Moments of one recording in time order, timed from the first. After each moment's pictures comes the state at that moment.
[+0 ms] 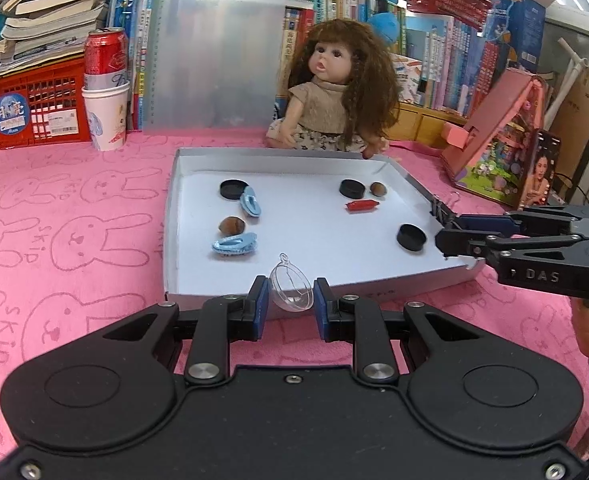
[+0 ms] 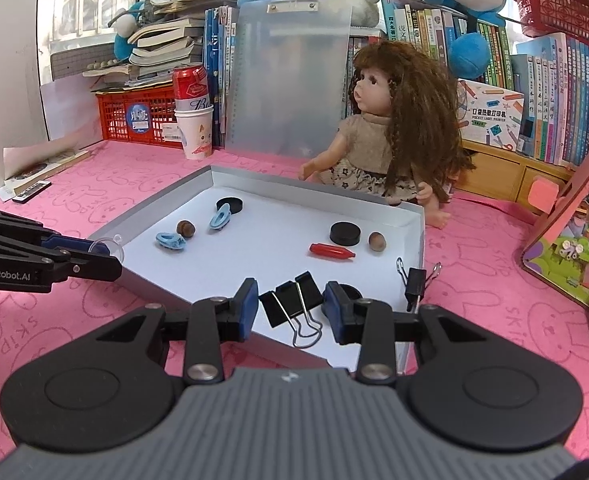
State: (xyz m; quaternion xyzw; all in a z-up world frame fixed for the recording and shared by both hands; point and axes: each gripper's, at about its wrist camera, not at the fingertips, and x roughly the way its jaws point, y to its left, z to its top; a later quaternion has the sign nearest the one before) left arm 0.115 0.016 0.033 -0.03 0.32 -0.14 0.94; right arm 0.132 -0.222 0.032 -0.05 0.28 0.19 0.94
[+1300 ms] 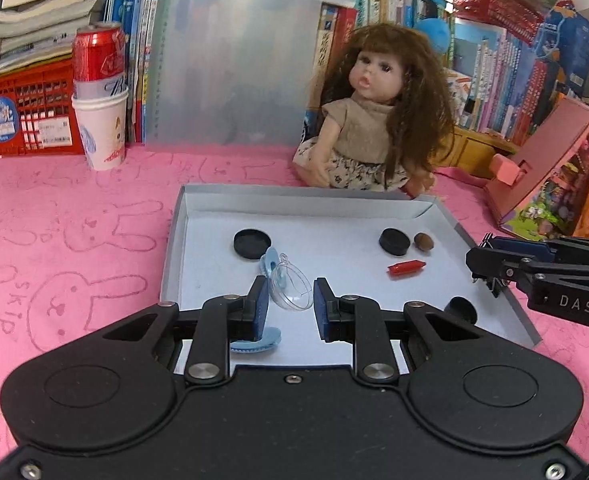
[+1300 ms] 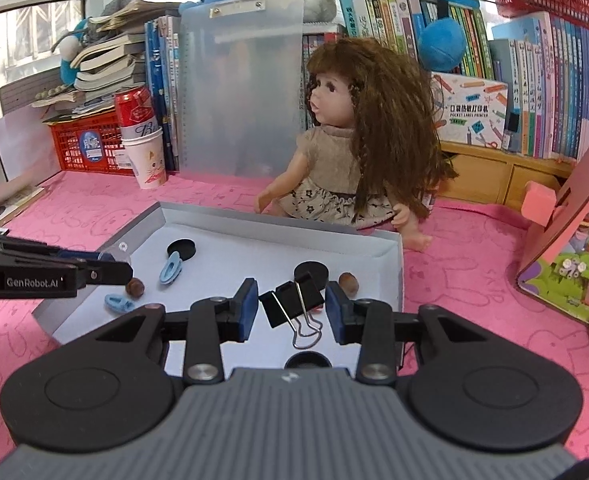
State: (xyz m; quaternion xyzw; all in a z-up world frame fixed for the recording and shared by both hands) left arm 0.219 0.009 0.035 -0.05 0.34 -0.10 0.93; right arm 0.203 -0.223 0.041 -0.01 0.30 0.14 0.94
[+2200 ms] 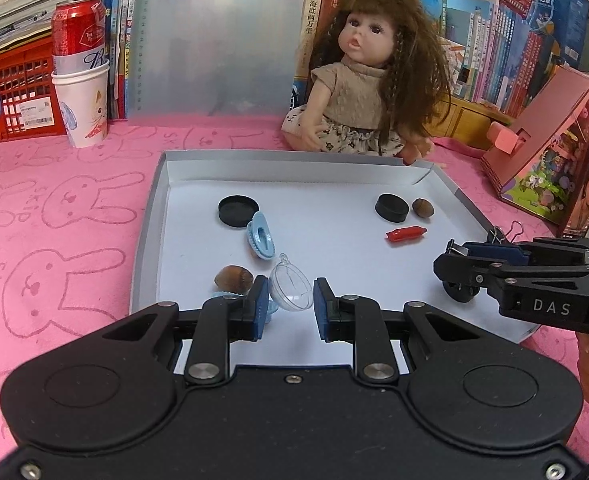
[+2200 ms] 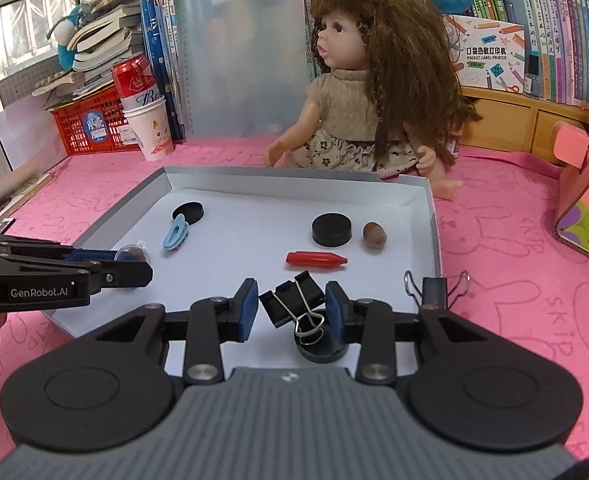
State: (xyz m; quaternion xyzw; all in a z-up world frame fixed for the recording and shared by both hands) left arm 0.221 -0.001 0.013 -0.03 0.36 -0.12 0.92; right arm 0.214 -0.220 0.007 0.02 0.34 0.16 0.93
